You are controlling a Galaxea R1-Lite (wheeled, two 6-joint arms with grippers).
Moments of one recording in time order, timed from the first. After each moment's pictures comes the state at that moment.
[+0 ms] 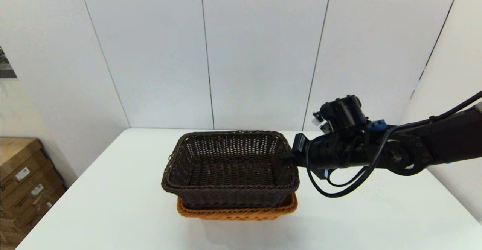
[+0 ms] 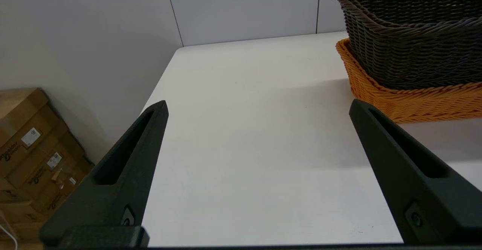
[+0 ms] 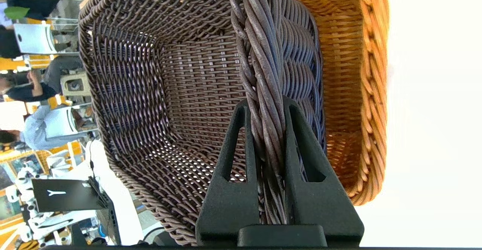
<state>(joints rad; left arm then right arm) 0.01 0.00 0.00 0.01 -0.01 0.08 0.44 1.93 -1.02 -0.18 0.35 0.91</state>
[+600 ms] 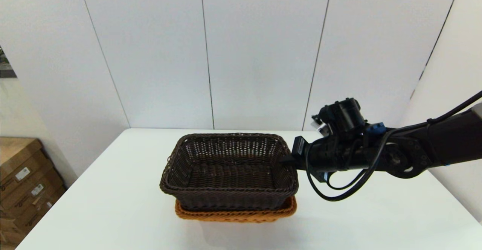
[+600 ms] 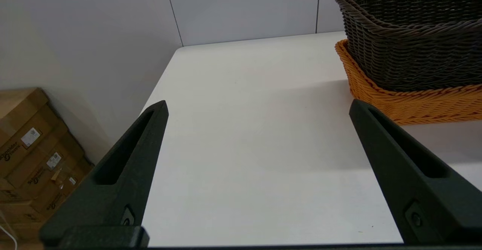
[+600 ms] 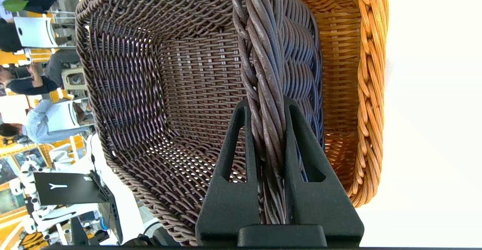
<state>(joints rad) 0.01 0.00 0.00 0.01 -0.01 0.08 0.44 1.93 -1.01 -0.19 0.37 0.91</state>
